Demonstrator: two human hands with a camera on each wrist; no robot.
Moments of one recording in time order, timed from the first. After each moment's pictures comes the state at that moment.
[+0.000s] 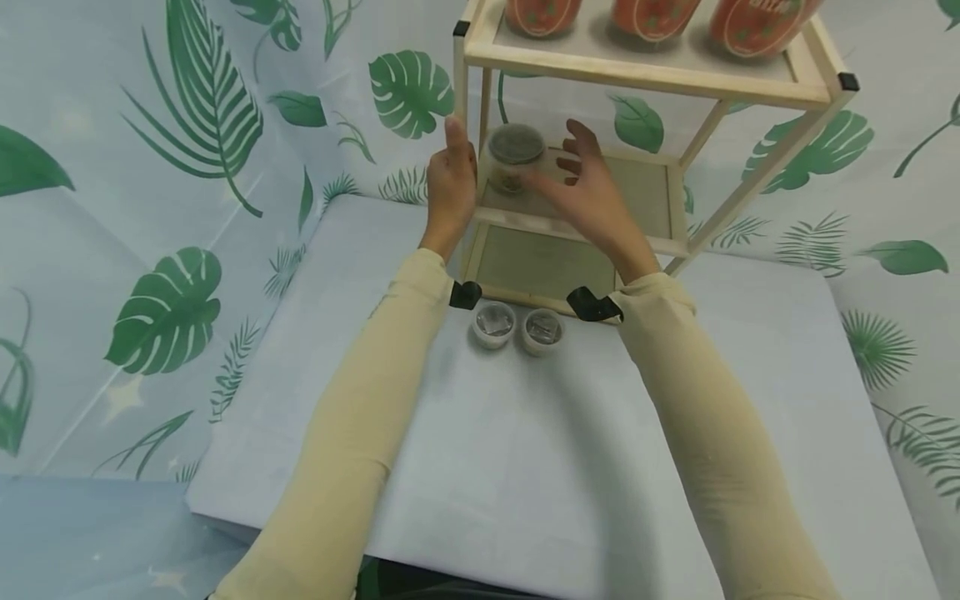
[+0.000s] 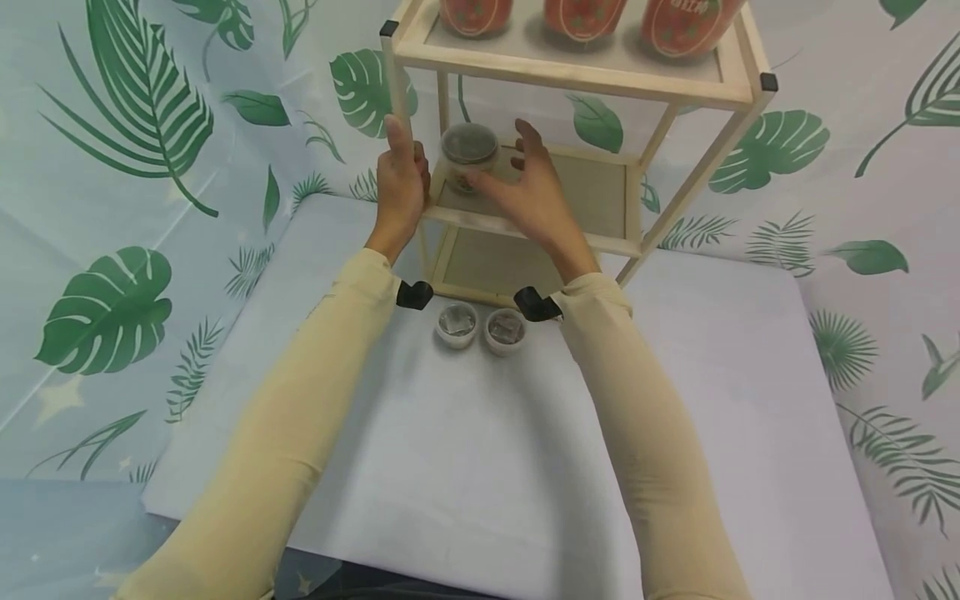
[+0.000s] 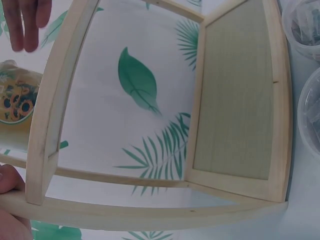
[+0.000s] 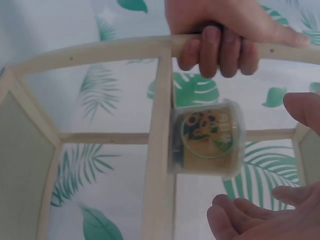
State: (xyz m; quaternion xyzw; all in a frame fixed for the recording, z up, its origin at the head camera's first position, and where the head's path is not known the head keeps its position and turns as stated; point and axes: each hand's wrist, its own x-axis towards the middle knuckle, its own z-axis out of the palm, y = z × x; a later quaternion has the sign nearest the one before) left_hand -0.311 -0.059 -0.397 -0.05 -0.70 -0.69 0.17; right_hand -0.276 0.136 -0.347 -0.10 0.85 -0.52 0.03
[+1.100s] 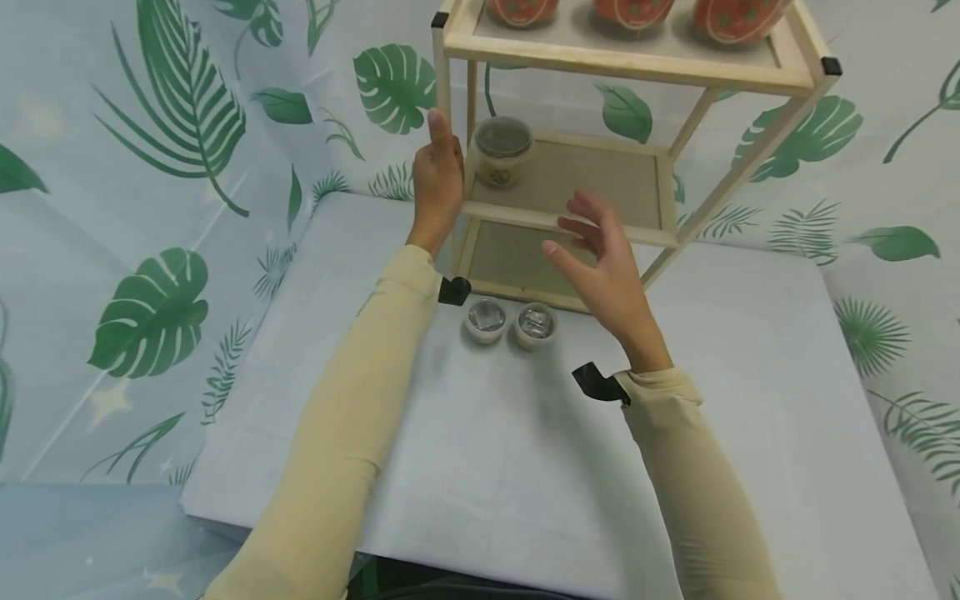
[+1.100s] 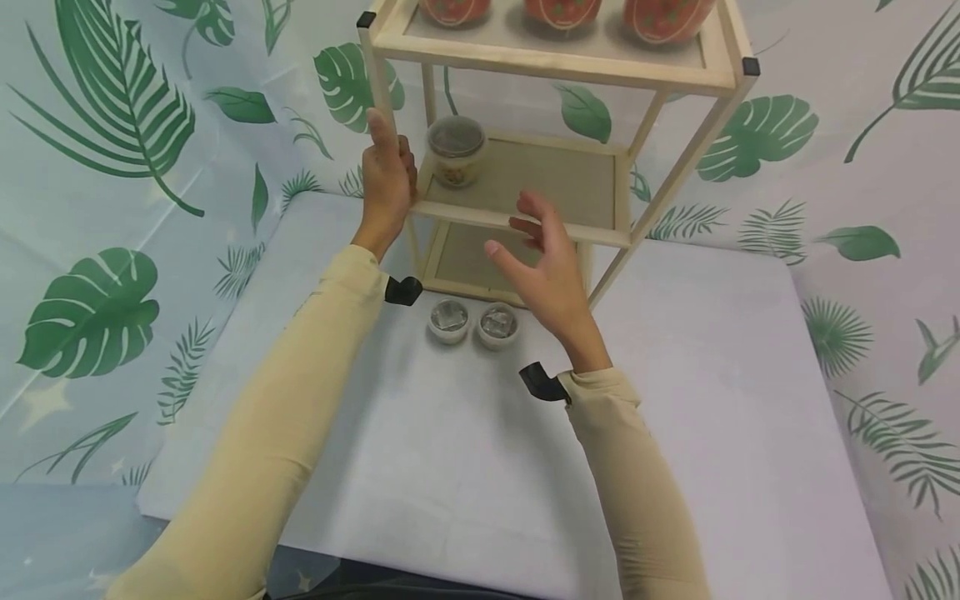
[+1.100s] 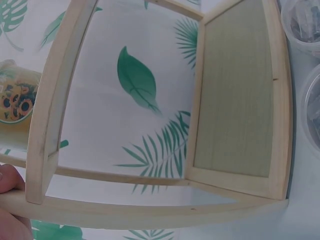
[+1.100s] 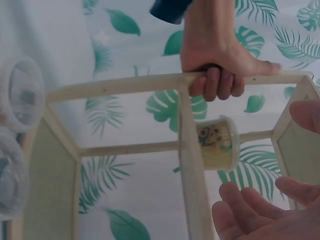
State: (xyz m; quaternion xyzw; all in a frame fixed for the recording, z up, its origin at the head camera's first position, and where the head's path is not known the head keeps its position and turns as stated) left_hand -0.312 -0.056 -0.397 -0.05 -0.68 -0.71 0.17; right_hand -0.194 0.162 -0.397 -0.15 0.77 -0.61 -0.08
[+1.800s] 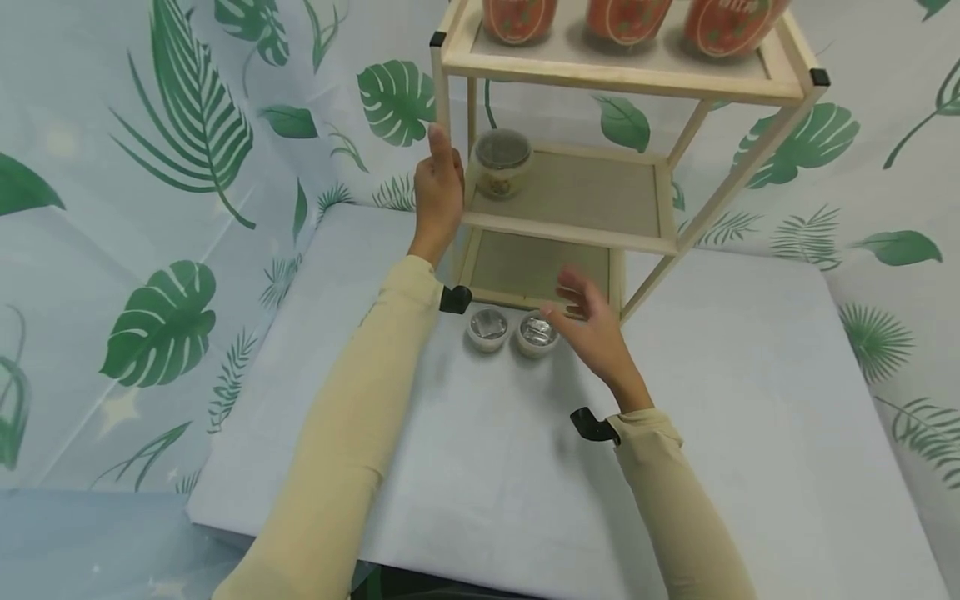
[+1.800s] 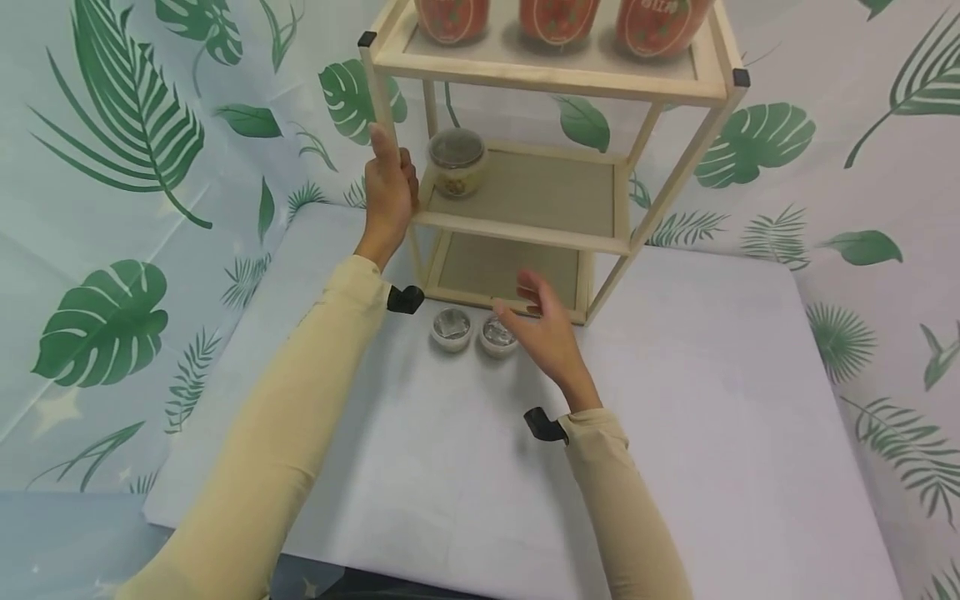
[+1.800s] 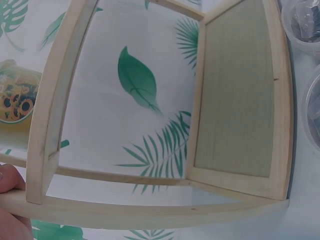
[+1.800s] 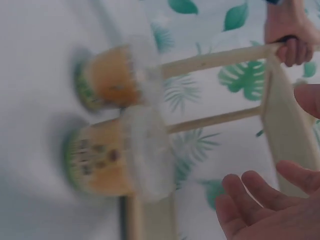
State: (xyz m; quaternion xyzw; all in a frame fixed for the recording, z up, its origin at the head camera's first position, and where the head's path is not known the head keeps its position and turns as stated) left_hand -0.308 -0.056 -0.398 -0.05 -0.69 -0.70 0.17; right_hand -0.175 0.182 -0.489 -0.10 0.79 -0.61 0.01
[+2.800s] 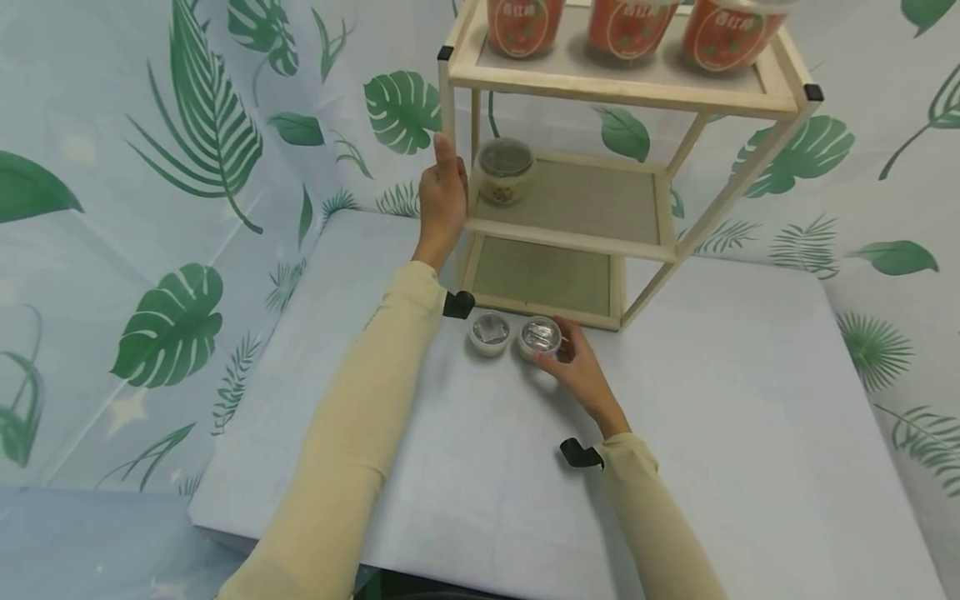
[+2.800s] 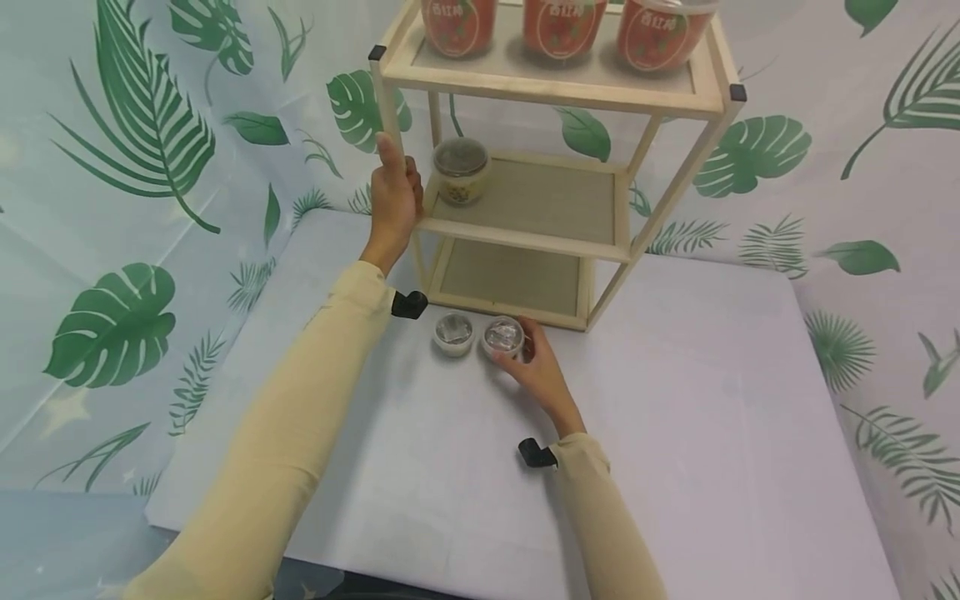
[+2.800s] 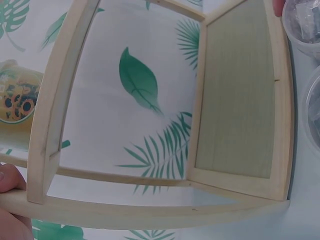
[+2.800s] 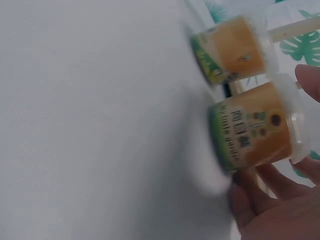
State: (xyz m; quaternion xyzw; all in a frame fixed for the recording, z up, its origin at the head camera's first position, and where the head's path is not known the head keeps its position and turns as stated) left_hand -0.308 -0.058 -0.397 -0.05 -0.71 -0.68 0.17; right_hand -0.163 0.185 -0.573 -0.06 0.78 -0.62 0.07
